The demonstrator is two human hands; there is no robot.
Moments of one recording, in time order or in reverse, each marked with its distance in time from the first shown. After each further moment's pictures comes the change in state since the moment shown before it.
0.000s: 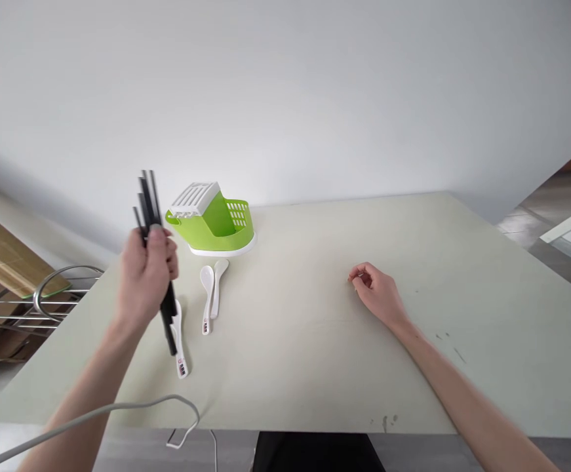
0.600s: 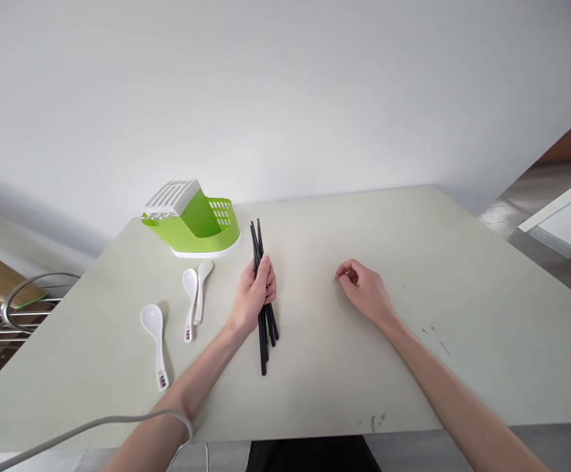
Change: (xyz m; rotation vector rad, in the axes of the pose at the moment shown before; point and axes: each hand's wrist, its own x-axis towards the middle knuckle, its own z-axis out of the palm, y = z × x) left_hand -0.068 -0.033 0.152 -0.547 -0.406 -0.435; right_hand 0.002 -0.001 -0.002 -0.018 -0.005 -0.037
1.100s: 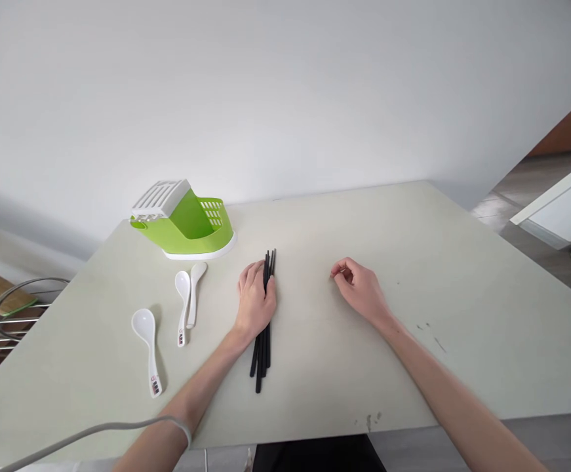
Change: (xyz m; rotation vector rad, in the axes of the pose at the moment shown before) left_hand 0.015 -0.060 -0.024 1.035 0.119 0.382; right_hand 0.000 0.000 0.001 0.009 0.014 -0.036
